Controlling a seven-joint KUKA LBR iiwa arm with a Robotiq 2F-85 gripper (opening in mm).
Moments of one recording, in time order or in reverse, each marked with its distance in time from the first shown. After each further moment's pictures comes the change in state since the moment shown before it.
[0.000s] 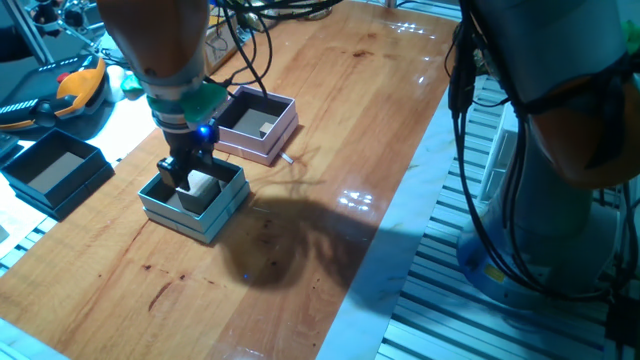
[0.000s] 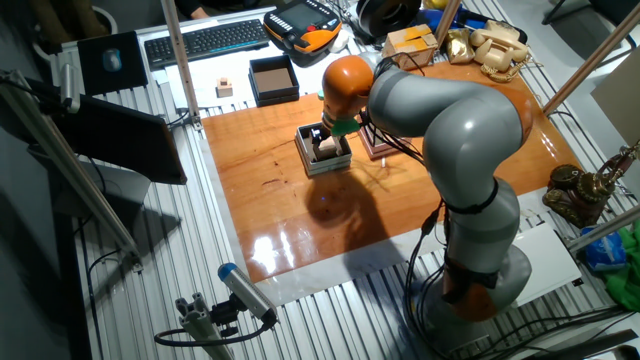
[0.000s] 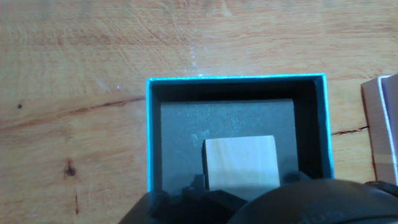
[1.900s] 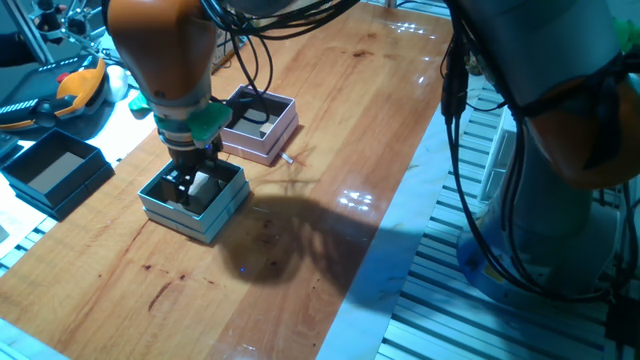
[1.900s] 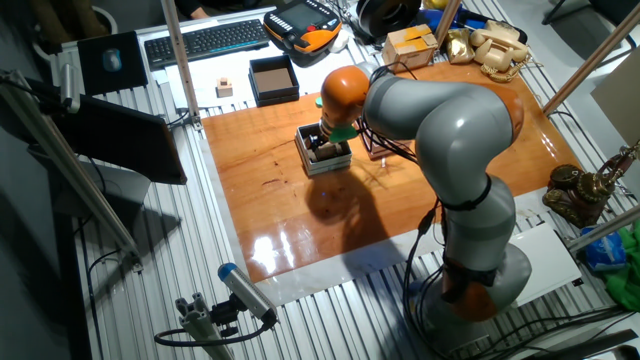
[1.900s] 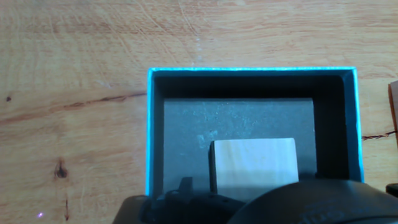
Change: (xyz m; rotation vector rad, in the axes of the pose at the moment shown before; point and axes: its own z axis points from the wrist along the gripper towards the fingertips) arm 0.003 0.004 0.031 -0.011 -0.011 -0.025
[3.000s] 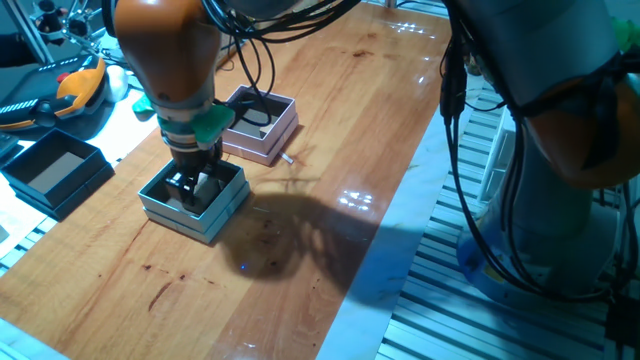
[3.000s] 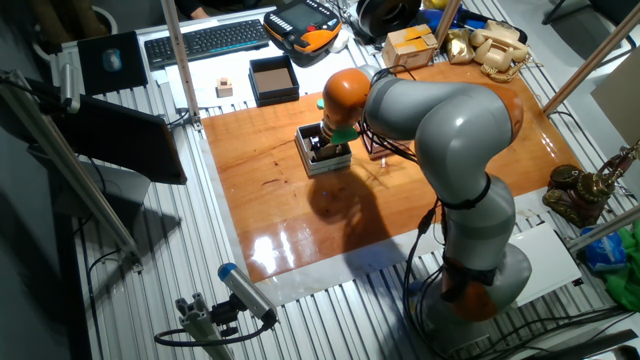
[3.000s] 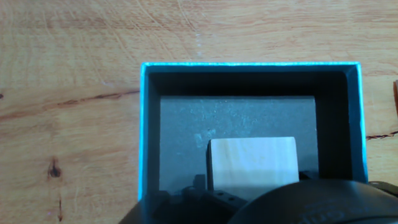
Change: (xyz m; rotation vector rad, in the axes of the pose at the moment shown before) arm 0.001 -0.002 0.006 -0.009 0.004 -0.012
